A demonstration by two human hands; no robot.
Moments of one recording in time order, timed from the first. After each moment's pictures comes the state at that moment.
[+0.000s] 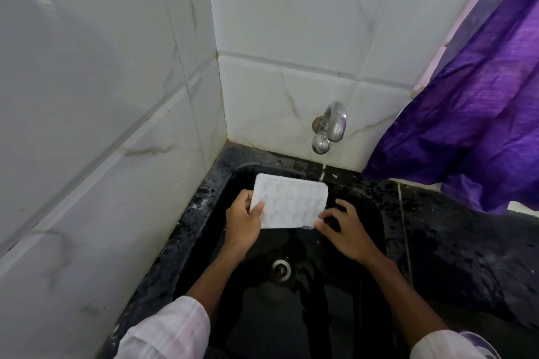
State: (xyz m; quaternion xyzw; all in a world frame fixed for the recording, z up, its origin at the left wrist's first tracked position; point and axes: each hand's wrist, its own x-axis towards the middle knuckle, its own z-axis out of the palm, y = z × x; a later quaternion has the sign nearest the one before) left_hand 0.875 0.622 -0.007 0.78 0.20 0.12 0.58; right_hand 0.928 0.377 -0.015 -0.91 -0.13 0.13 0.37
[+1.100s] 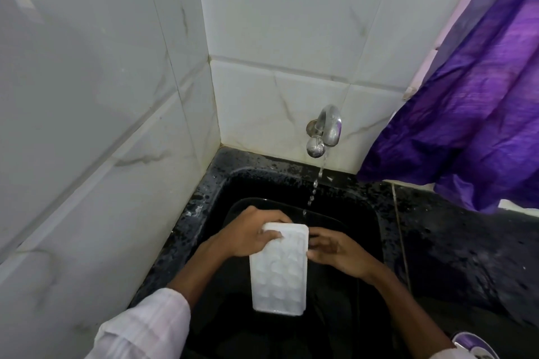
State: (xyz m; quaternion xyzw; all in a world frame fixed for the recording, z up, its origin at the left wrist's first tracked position) left_hand 0.886 0.643 0.015 0.88 -0.21 -0.06 0.41; right_hand 0.904 0.379 -0.003 -0.75 -0.14 0.33 0.55
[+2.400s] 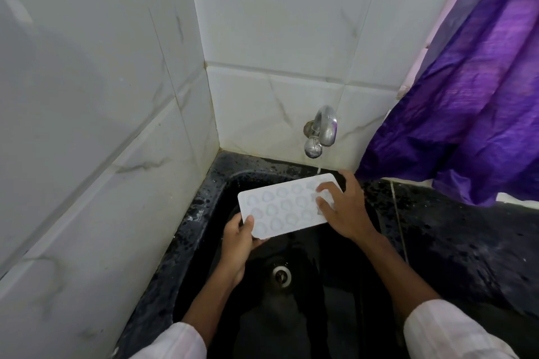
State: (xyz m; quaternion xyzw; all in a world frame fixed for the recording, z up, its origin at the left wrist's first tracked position) left_hand 0.853 0.616 0.005 0.62 0.26 0.01 0.74; right_hand 0.960 0.392 0.009 -0.95 -0.14 -0.05 0.27
